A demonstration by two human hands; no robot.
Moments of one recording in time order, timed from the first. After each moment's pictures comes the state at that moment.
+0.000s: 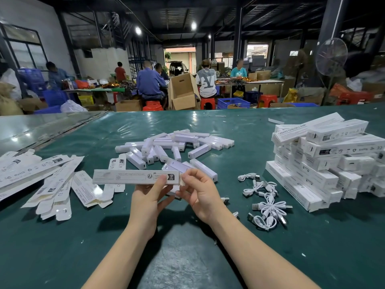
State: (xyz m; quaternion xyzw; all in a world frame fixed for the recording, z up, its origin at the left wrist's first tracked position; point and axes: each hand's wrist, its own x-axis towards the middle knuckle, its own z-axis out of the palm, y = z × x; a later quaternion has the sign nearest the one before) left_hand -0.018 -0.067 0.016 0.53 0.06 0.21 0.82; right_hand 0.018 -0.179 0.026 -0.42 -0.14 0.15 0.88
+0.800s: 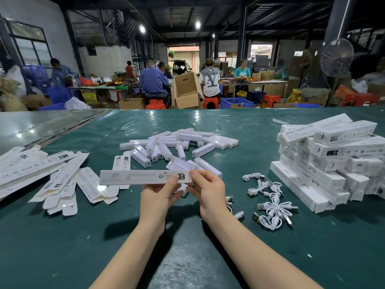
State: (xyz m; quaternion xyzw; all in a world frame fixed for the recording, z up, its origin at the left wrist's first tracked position) left_hand -0.018 -0.076 0.017 0.52 0.09 0.22 0.82; right_hand 0.016 -0.171 0.023 -0.50 -0.04 0.02 0.87
